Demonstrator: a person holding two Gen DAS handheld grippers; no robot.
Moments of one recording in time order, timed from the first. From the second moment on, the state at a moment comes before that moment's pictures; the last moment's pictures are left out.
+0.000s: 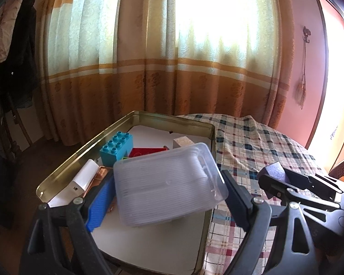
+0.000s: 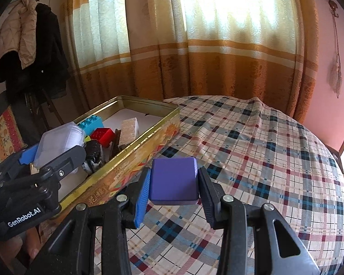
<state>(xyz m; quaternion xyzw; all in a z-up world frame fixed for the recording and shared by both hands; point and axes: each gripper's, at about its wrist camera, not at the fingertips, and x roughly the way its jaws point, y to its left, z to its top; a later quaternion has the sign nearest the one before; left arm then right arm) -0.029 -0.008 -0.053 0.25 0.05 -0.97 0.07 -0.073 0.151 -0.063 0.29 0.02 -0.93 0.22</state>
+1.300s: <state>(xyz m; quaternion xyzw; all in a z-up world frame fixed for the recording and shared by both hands) -0.038 -0.057 -0.040 0.31 0.03 -0.94 0.10 -0.102 0.078 -0.015 0.29 0.02 -0.91 0.30</state>
